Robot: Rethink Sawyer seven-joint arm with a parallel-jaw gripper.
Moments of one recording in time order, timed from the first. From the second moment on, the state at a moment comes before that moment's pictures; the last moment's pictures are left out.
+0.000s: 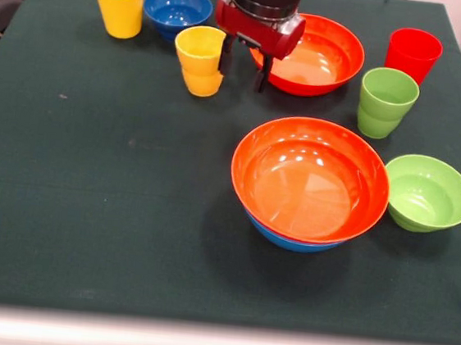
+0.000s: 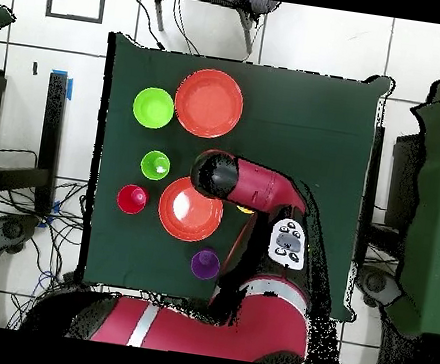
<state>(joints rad) -0.16 -0.48 -0.12 1.59 0.02 0.41 2.03</state>
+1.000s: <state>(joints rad) -0.19 -0.55 -0.12 1.69 0.01 0.42 2.03</state>
